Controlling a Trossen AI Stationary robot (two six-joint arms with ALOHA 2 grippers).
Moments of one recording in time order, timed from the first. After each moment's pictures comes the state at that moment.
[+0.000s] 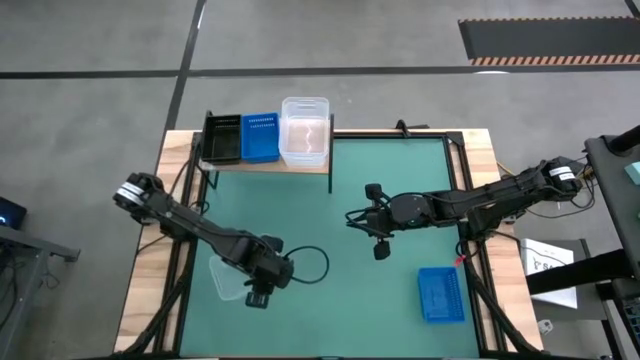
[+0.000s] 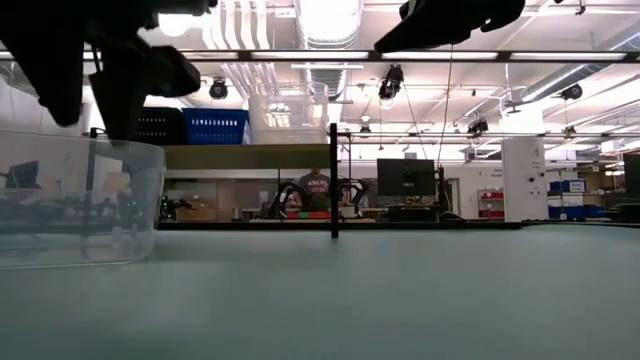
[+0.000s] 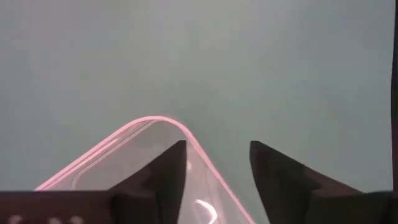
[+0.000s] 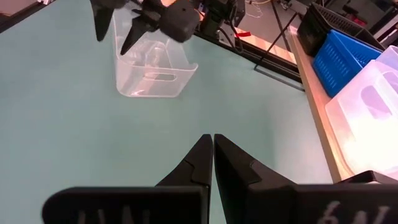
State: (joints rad) left arm -0.45 1.60 1.18 -0.83 0.05 -0.31; right arm 0.18 1.29 0.86 -0.03 0.17 -0.30
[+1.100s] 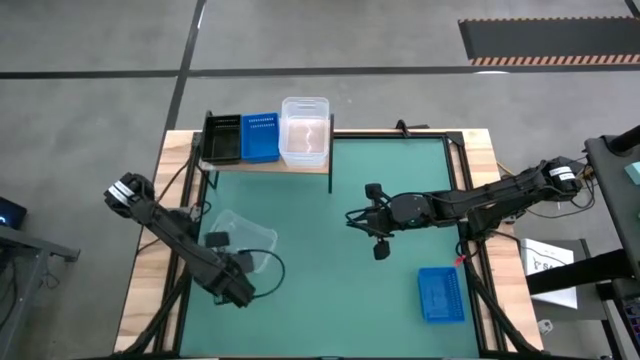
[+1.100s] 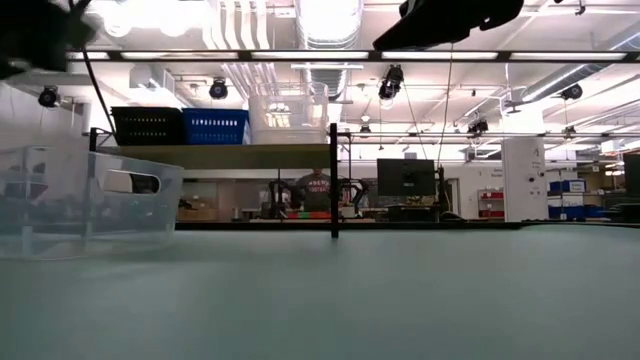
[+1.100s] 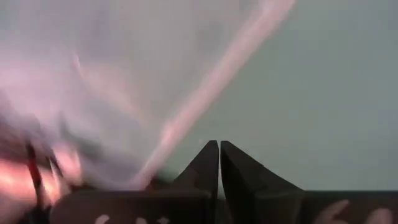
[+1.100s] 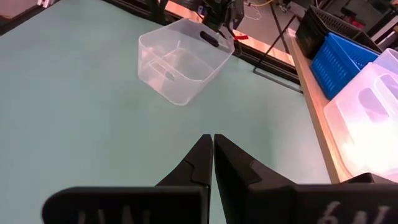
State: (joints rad) left arm -0.69 1.55 1.12 -1.36 -0.02 -0.91; right arm 0.18 1.29 0.86 -0.02 0.18 -0.31
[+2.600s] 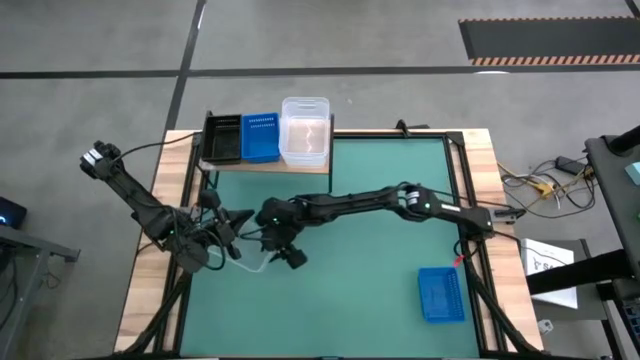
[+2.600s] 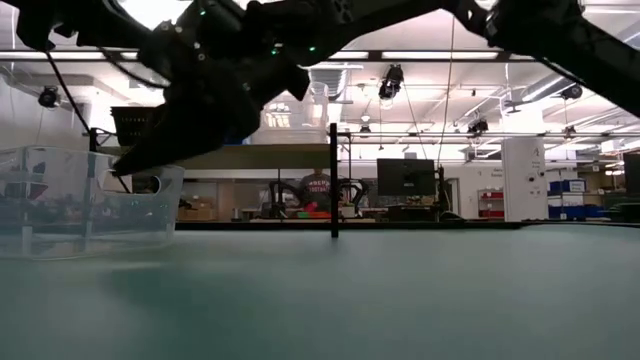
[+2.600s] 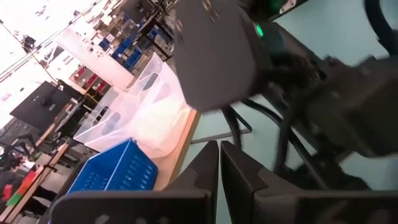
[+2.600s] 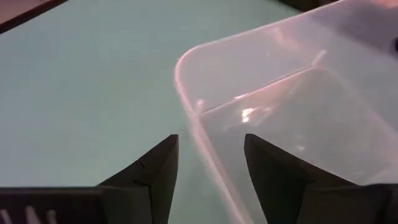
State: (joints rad) left arm -0.72 0.84 0.63 -0.49 -1.21 -0.01; right arm 0.01 2.51 2.20 -0.44 -0.50 -0.52
